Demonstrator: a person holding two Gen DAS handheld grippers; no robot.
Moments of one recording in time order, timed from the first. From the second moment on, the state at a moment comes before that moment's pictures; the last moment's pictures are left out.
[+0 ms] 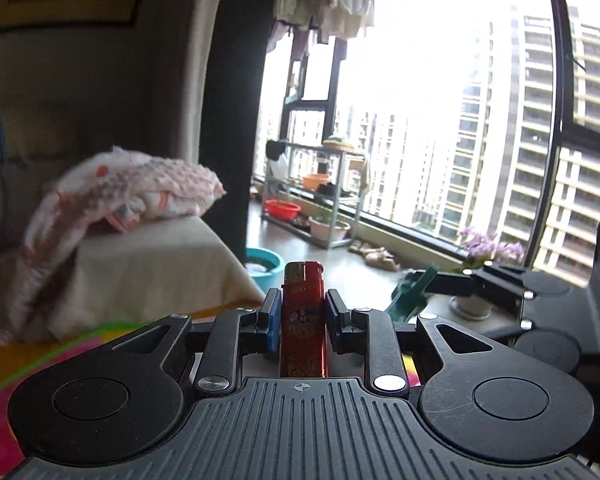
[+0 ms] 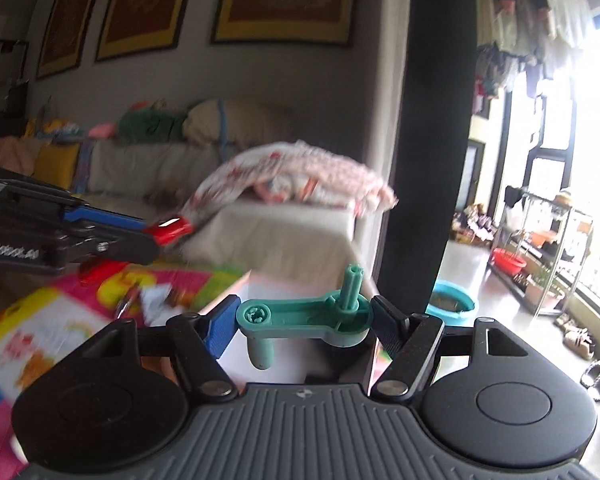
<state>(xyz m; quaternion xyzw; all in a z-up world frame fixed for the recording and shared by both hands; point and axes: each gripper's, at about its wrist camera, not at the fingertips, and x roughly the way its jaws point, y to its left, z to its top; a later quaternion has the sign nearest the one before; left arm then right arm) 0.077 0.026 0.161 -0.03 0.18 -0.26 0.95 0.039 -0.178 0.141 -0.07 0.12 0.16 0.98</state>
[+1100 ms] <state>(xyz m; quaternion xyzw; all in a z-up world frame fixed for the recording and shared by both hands) 0.126 0.191 0.041 -0.20 0.28 0.03 0.94 0.021 -0.179 0.007 -0.04 0.33 0.19 0.92</state>
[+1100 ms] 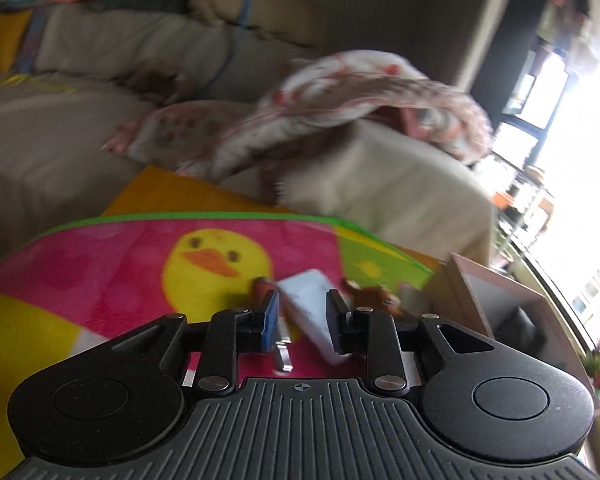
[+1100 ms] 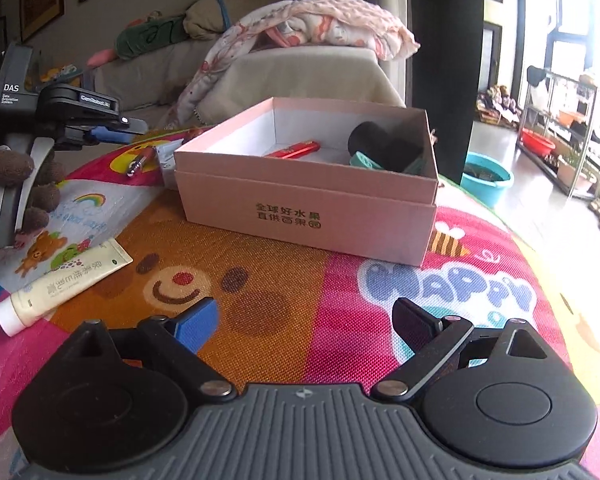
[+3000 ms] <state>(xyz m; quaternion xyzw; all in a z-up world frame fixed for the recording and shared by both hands) 0.066 0.216 -0.006 -0.26 0.30 -0.09 0.91 0.306 0.122 0.041 -0.12 0.50 0.25 0.82</state>
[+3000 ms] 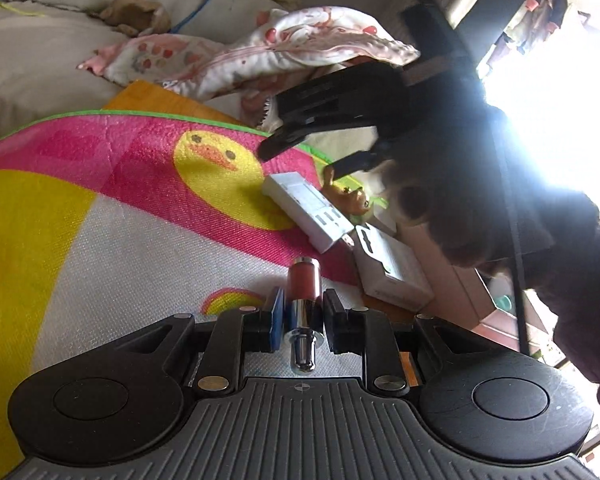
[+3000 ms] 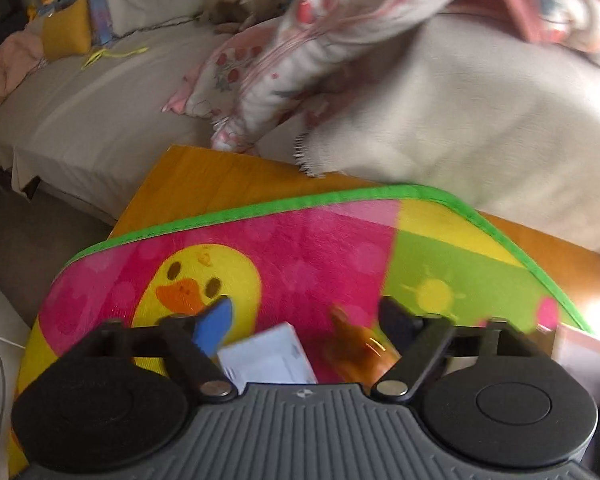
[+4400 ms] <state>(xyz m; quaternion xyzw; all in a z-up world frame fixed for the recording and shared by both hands) 0.062 0.247 -0.016 -0.34 0.29 -0.07 0.89 0.199 0.065 0.045 -0.30 0.48 0.24 0.78</state>
